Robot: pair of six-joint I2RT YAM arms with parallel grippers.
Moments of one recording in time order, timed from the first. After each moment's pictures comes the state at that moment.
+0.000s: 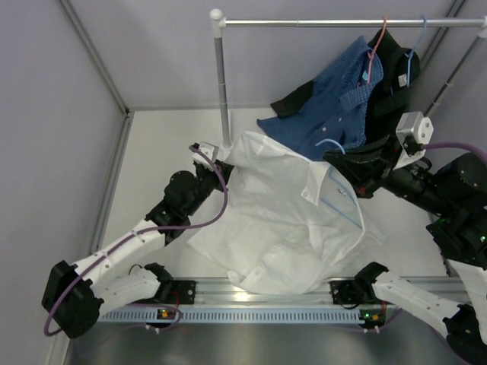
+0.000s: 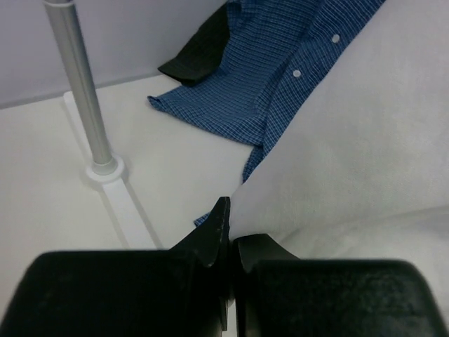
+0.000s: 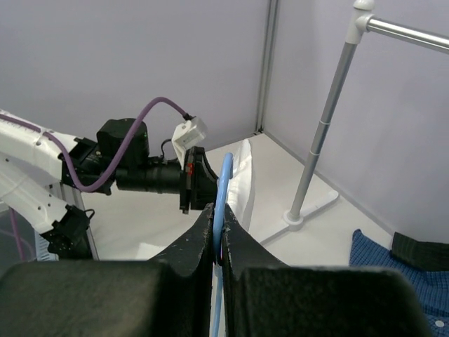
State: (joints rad) left arm -0.66 1.01 0.64 0.34 -0.08 -0.16; right arm 0.62 0.79 1.46 -0.48 -0.43 0.02
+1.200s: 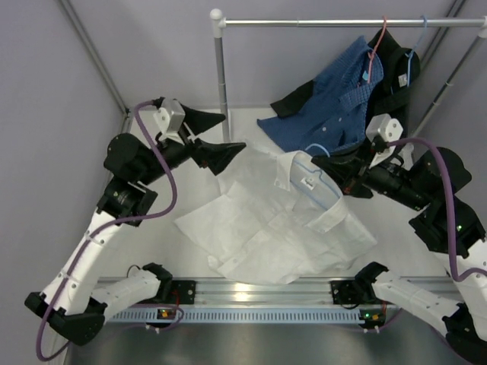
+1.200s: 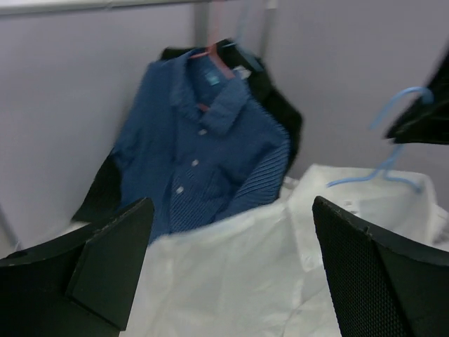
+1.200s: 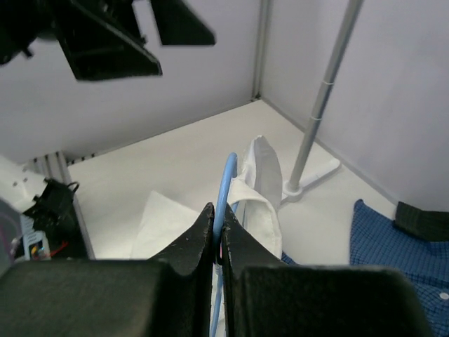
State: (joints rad) left arm -0.50 0.93 1.14 0.04 0.38 -0.24; right arm 0.62 0.80 1.36 -0.46 -0.36 0.00
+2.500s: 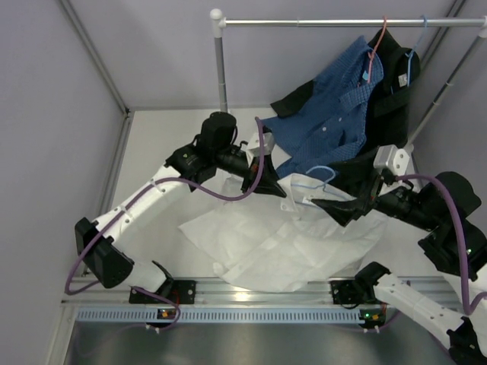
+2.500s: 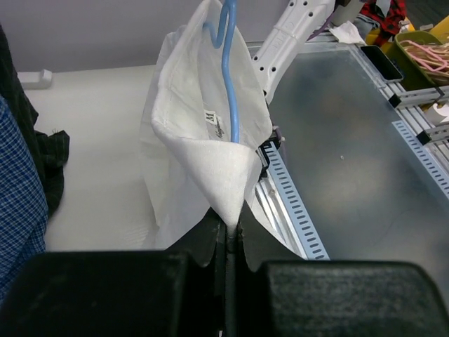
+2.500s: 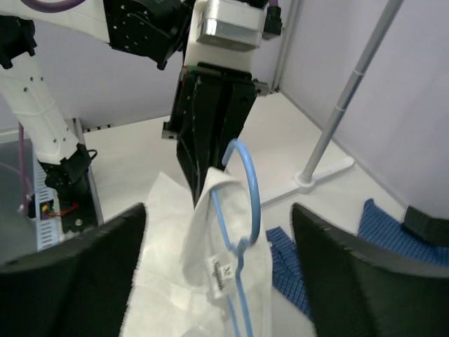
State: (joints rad) left arm -0.75 1.44 1.44 -0.35 1.16 0.17; right arm 0.61 0.66 1.23 -0.53 -0.52 -0.09
